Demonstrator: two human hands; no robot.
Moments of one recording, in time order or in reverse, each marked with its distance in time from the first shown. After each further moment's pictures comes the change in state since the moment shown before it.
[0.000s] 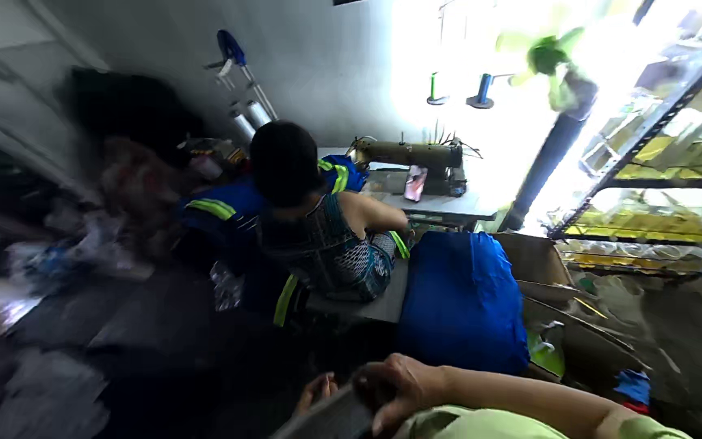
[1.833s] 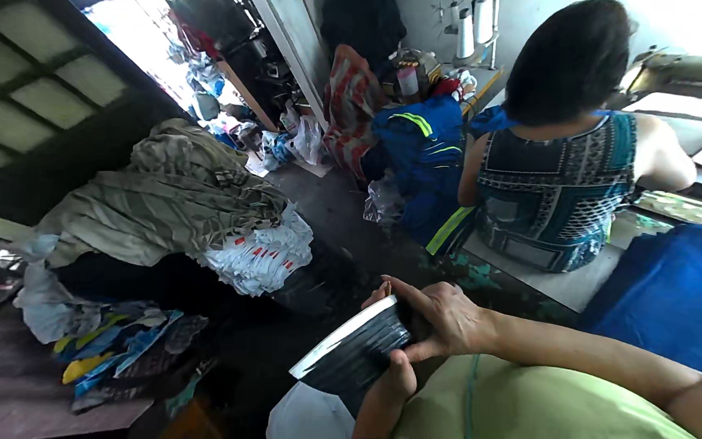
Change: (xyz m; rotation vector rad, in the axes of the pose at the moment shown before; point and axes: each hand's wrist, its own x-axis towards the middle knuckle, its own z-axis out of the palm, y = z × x) left_hand -0.015 0.052 -0.252 0.194 0.399 0.508; right_hand 0.278 -0.105 0.185 -0.321 0.062 -0.581
